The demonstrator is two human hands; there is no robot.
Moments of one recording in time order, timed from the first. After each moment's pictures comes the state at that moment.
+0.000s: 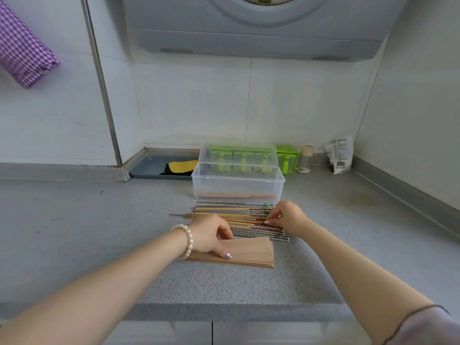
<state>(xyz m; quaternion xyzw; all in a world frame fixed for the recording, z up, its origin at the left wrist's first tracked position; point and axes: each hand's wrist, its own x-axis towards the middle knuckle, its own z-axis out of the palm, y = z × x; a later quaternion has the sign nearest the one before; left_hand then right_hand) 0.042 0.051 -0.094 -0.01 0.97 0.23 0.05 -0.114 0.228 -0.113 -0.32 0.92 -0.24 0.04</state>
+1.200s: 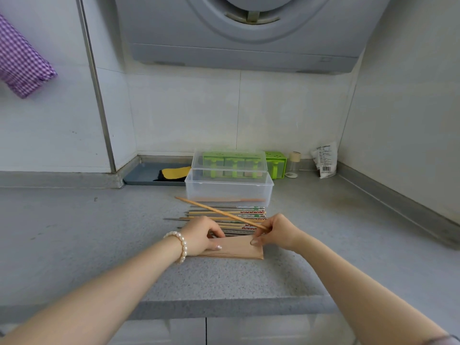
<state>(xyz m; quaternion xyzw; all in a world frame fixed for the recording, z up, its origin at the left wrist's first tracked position) 0.055 0.057 -0.096 -0.03 0.97 0.22 -0.03 -0.060 0.249 -0.102 -0.32 0.84 -0.39 0.18</state>
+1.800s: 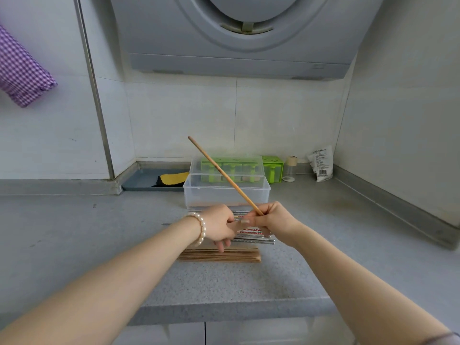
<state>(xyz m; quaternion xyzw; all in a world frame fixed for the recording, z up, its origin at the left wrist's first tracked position) 0.038 0.088 -0.050 -0.04 0.96 0.28 0.08 -0.043 0.243 -0.068 -0.33 0.71 -0.59 0.20</state>
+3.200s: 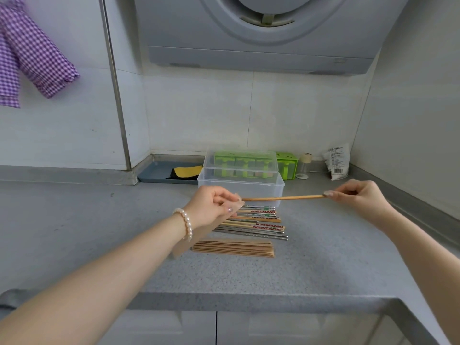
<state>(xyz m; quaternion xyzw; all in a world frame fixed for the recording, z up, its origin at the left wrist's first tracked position) 0.072 0.060 -0.047 -0.05 0.87 0.46 -0.16 -0.089 0.351 -0.032 -0.24 0.83 -0.50 -0.08</state>
